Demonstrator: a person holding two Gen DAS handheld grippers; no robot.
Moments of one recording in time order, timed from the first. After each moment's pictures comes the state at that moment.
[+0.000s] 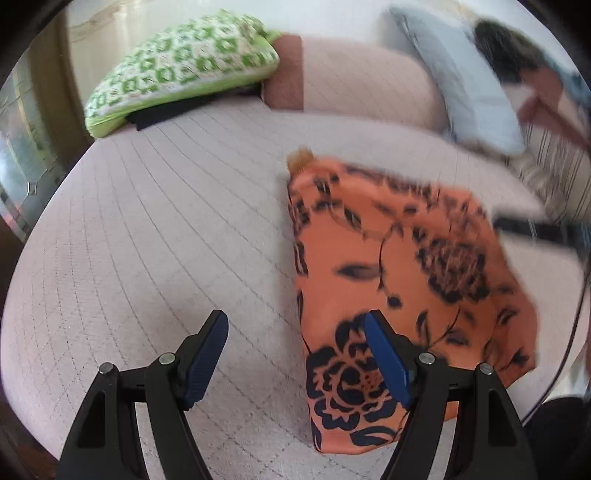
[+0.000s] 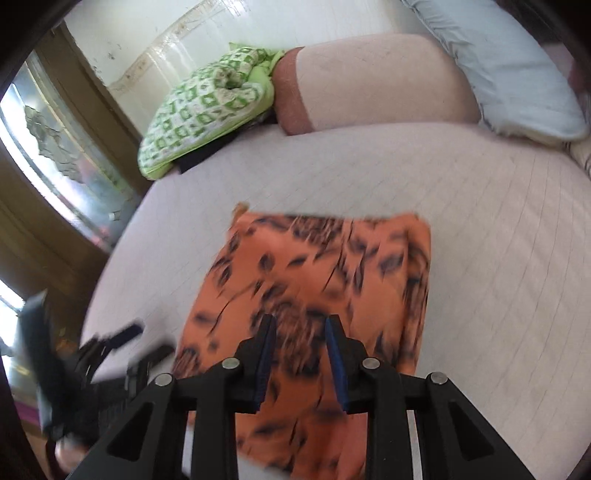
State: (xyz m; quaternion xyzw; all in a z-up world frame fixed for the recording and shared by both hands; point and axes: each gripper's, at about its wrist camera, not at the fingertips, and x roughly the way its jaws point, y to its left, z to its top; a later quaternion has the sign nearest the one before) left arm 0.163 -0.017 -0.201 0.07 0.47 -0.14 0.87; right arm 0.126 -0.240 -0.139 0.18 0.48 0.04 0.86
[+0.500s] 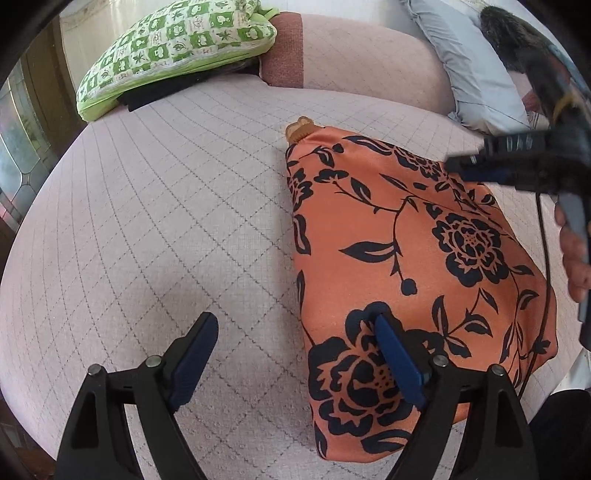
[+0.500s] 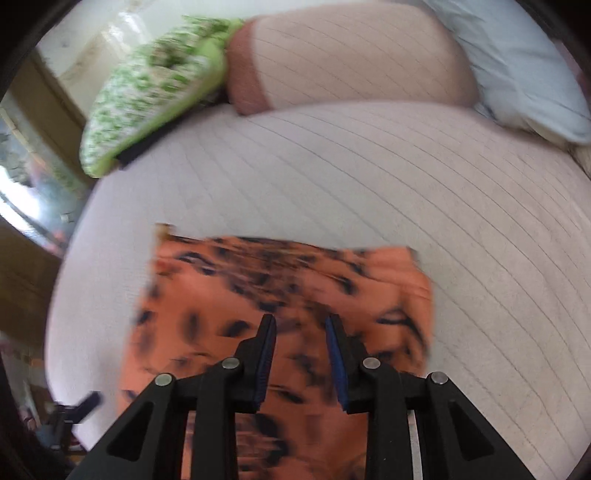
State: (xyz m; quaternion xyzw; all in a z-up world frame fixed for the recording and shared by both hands) left arm 0.170 -0.018 -0.219 0.06 0.49 -0.14 0.85; right arm 0.209 -0.241 -0.161 0.17 0.51 0.03 0.84
